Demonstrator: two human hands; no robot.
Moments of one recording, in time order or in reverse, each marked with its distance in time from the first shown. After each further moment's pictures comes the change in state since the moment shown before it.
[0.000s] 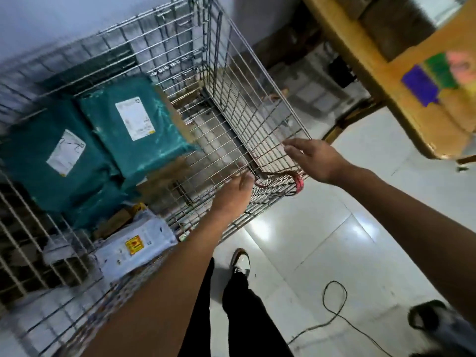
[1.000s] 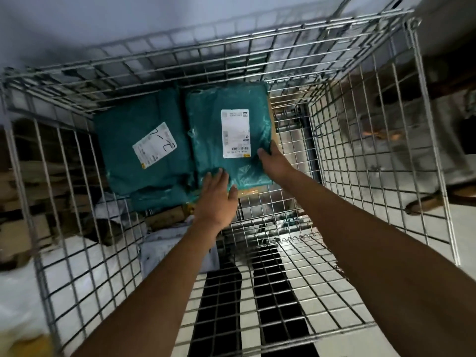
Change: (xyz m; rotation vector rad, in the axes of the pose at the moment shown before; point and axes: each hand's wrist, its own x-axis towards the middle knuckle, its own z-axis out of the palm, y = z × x) left_hand 0.081 -0.160 -0.192 0.131 0.371 -0.248; right_hand 0.292 -0.219 0.190 0.610 -0.389 0.213
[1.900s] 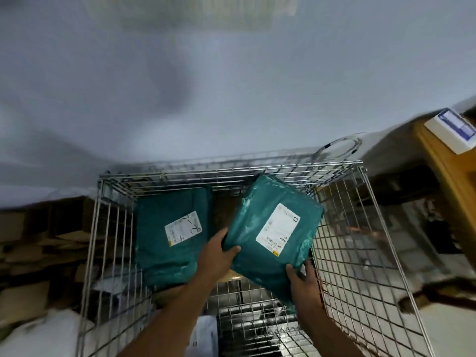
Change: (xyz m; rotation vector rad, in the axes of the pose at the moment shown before) left_hand -0.025 0.031 -0.121 -0.558 0.159 -0.033; right_hand -0.156 -0.002 -0.003 0.386 0.398 0.017
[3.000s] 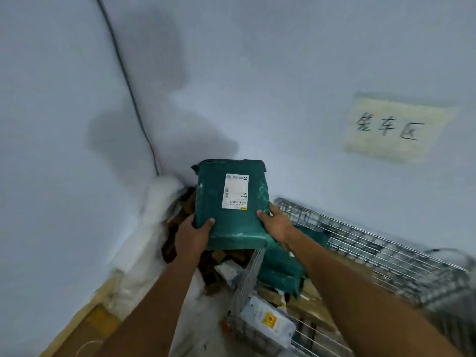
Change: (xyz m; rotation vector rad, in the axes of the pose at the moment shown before) left_hand -0.500 -0.070 -0.304 -0.360 1.080 -0.062; right_hand -0.471 -0.090 0.170 -0.501 -0.987 -0.658
